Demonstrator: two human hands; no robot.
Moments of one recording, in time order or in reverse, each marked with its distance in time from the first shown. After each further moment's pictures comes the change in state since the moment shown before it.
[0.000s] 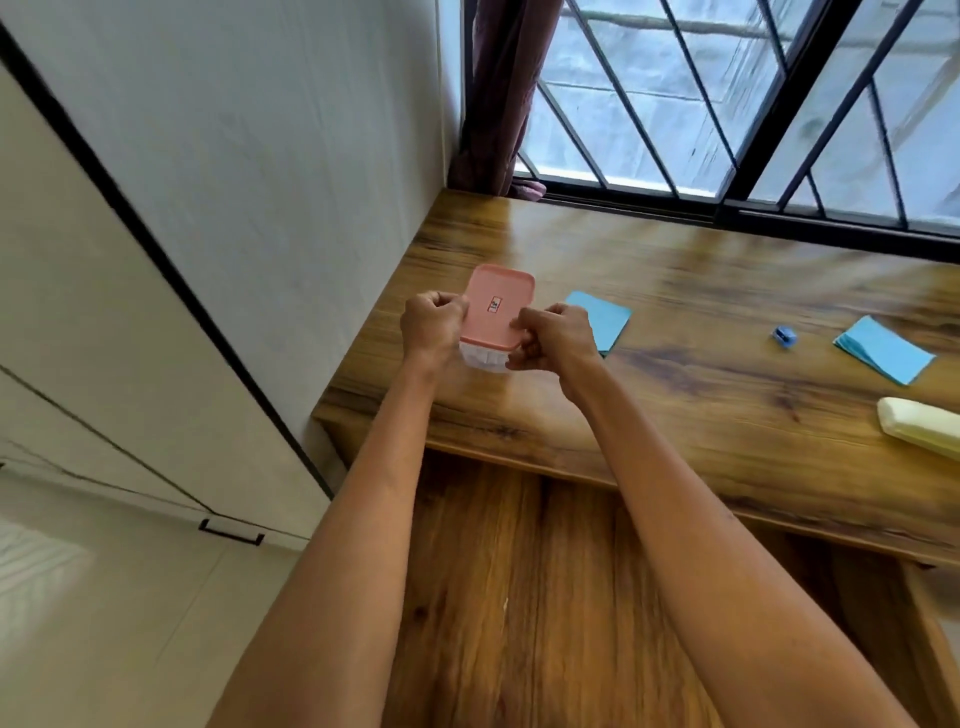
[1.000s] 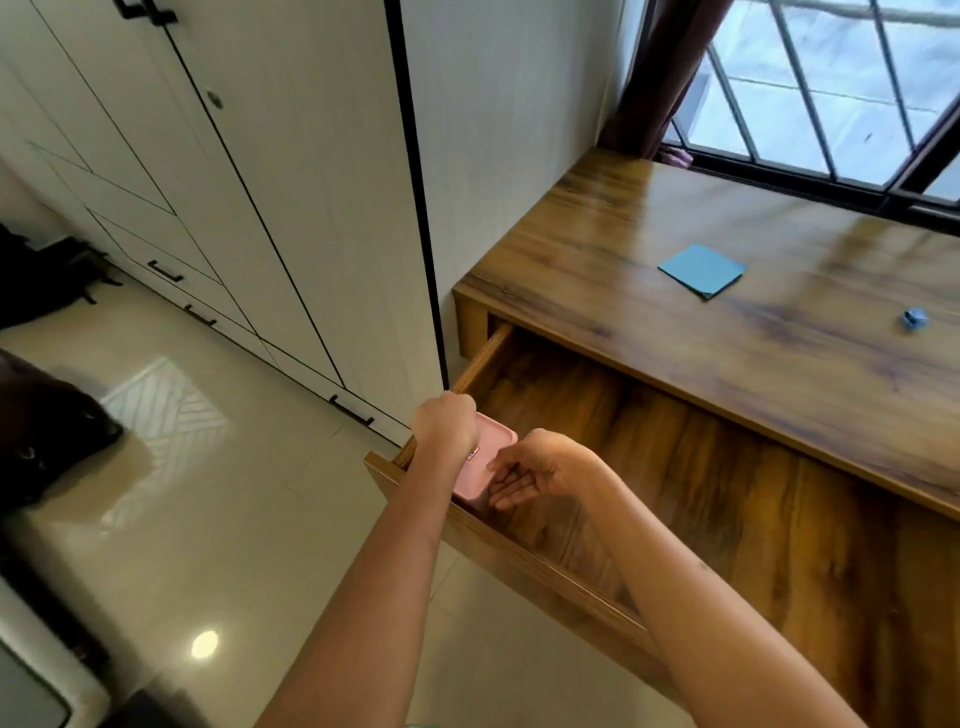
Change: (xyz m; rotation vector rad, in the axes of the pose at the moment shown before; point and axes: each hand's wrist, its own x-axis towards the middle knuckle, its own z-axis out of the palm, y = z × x) left_hand -0.223 -0.116 -0.101 1.281 -0.186 -0.153; right_hand -0.187 0.152 0.037 -0.463 -0.711 0.607
